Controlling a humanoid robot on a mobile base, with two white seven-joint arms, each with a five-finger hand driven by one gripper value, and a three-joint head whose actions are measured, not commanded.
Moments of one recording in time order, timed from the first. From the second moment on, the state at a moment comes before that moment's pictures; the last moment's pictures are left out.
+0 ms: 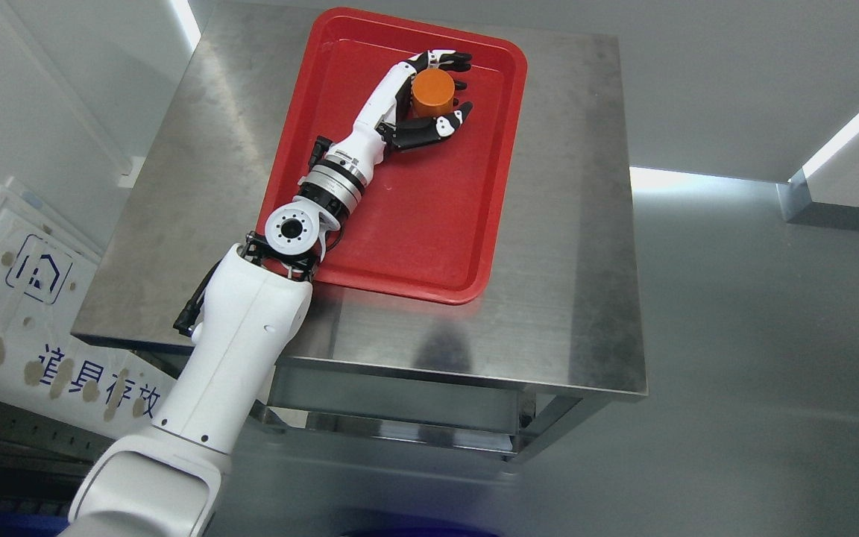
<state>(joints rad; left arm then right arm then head) -0.65 0.00 -0.35 -1.15 0.09 -0.13 -0.15 0.00 0.00 0.00 0.00 0.00 0.04 0.03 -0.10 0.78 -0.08</state>
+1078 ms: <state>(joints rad) -0.68 0.03 -0.12 -1.35 0.14 -0.01 -0.21 0.00 0.00 0.00 0.00 0.00 0.04 0.03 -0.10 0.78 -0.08</state>
